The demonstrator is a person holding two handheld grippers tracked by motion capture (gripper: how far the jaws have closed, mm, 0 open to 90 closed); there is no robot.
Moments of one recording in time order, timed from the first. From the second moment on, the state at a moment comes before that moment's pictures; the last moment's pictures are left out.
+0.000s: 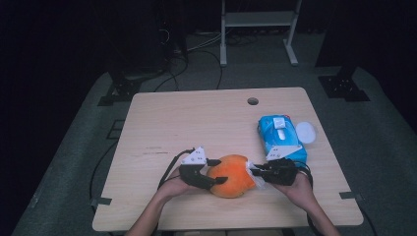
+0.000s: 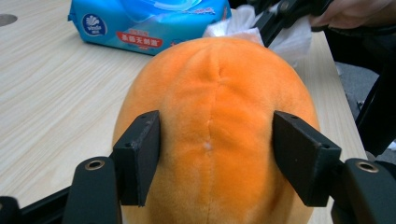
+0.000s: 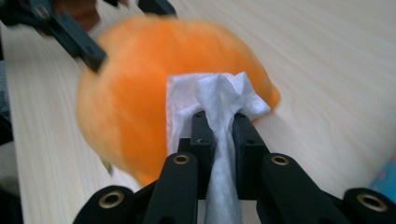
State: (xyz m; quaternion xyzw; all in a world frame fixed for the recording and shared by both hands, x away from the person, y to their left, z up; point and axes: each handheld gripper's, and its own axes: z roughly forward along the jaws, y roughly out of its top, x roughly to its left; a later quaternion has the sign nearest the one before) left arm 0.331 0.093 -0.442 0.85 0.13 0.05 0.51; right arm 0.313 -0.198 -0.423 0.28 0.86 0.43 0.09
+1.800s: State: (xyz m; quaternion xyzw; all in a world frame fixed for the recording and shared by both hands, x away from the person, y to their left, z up) left arm 0.329 0.078 -0.446 0.85 0.16 0.02 0.50; right arm 0.306 -0.191 -0.404 0.26 0.84 0.46 0.12
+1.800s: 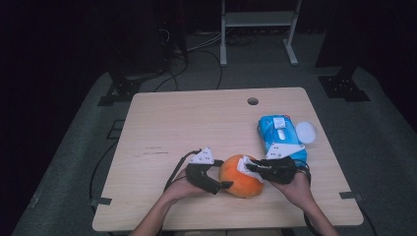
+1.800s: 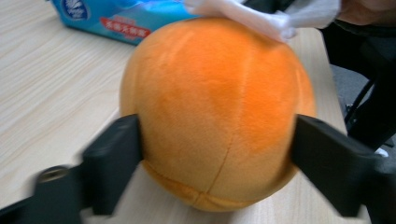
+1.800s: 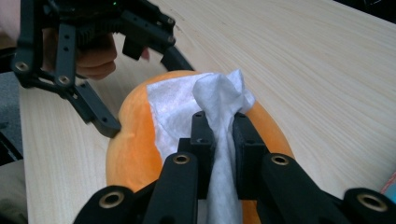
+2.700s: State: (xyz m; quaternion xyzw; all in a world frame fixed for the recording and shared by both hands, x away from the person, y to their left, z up) left arm 0.317 0.075 -0.421 0.83 0.15 0.08 0.53; right arm 0.298 -0.194 -0.391 0.26 0.83 0.47 0.15
